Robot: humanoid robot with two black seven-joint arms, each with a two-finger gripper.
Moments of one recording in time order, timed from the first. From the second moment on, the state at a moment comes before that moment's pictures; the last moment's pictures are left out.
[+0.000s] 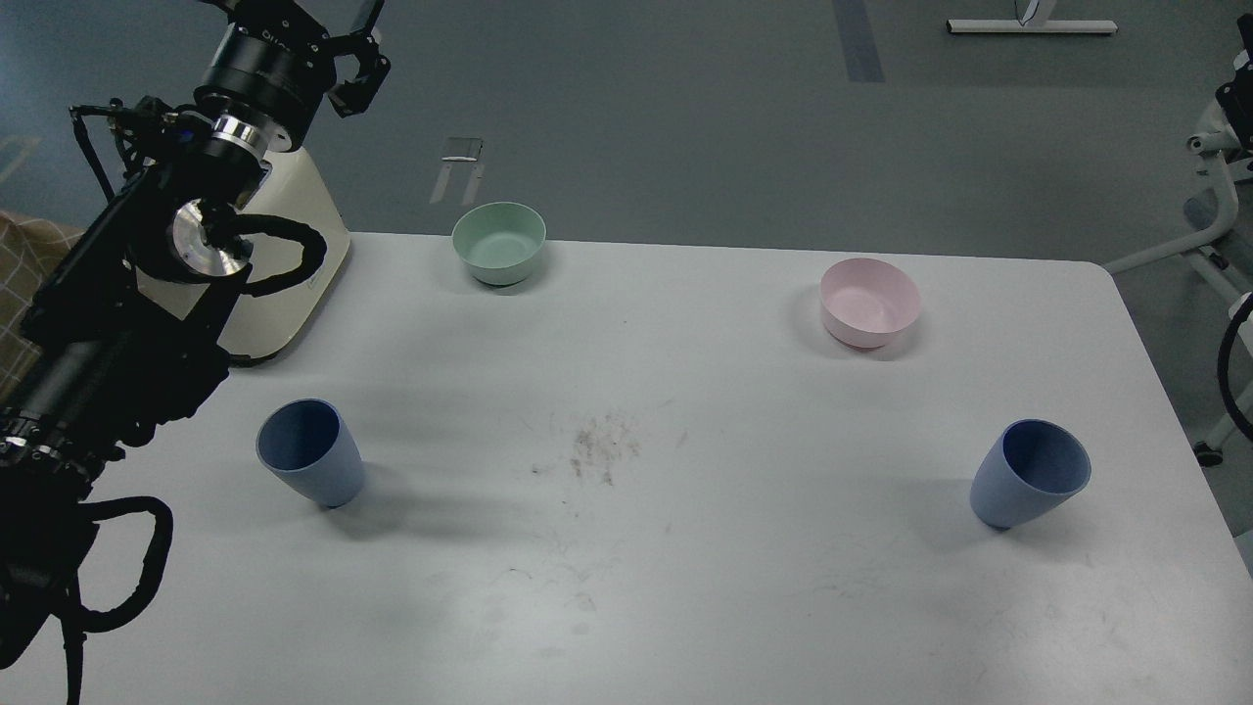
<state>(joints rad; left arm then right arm) -0.81 0.34 -1.16 -0.83 0.31 -0.30 -0.24 0.71 -0.50 1.44 0.75 -0.54 0.49 0.18</state>
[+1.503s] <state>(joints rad) -0.39 1.02 -1.03 -1.52 1.53 -0.34 -0.27 0.68 -0.53 1.52 0.75 -0.54 0.49 0.18</state>
